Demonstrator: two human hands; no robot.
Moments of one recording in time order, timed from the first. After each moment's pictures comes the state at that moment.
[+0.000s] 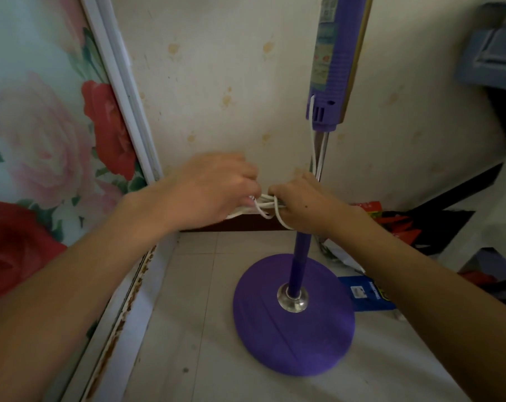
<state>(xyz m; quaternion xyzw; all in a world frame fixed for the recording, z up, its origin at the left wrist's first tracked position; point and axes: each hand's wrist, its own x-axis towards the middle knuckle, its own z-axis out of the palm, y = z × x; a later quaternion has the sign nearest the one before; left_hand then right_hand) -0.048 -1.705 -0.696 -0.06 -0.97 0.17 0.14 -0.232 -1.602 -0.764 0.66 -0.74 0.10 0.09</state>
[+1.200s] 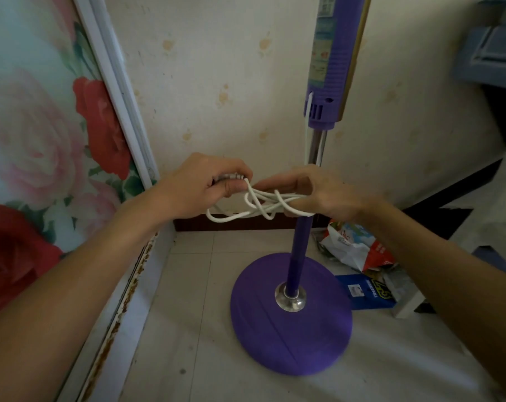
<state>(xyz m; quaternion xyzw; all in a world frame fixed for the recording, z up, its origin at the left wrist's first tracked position) -0.060 -1.736 -0.717 0.02 -0.96 -0.15 0.23 -0.238 -1.569 -0.729 0.64 -0.61 0.35 -0.30</state>
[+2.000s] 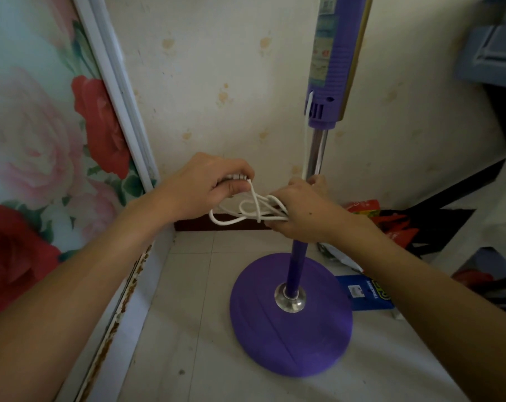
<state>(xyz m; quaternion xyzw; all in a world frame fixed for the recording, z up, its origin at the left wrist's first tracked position) -0.066 -1.738 -0.722 0.01 -0.96 -0.11 0.24 -0.224 -1.587 -0.763 0.64 -0.76 0.09 0.07</state>
